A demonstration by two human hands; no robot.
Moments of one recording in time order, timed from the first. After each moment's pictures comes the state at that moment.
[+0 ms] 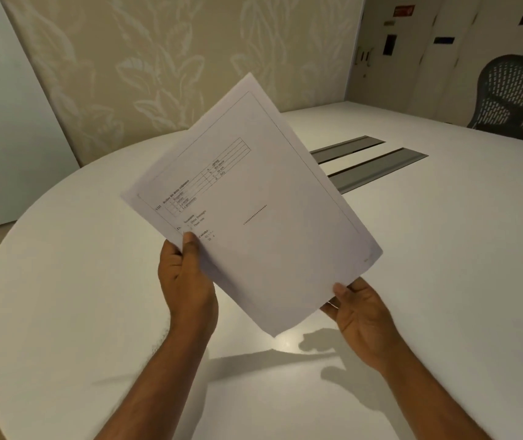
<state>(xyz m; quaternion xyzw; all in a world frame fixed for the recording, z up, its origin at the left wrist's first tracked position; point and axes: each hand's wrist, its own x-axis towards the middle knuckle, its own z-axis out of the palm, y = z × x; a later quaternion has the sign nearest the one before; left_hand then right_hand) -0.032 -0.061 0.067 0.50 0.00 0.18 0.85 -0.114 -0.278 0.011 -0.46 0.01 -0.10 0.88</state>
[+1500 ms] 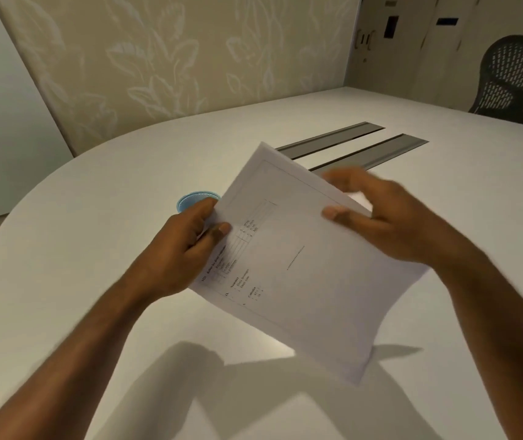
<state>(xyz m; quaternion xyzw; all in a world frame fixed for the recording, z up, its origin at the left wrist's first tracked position) -0.023 -0.020 0.121 0.83 -0.36 0.03 0.43 -0.099 -0.309 0.156 -0.94 -0.09 -0.15 0.30</state>
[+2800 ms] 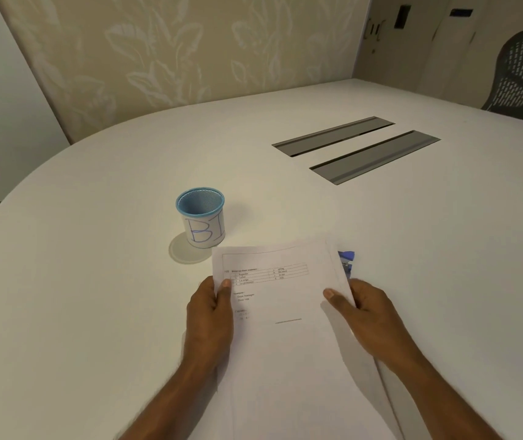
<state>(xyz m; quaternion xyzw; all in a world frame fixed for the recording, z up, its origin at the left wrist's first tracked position) -0.043 -0.063 -0.007 0.79 0.02 0.02 0.62 -0.116 -0.287 0.003 -0.84 0.17 -0.11 0.51</state>
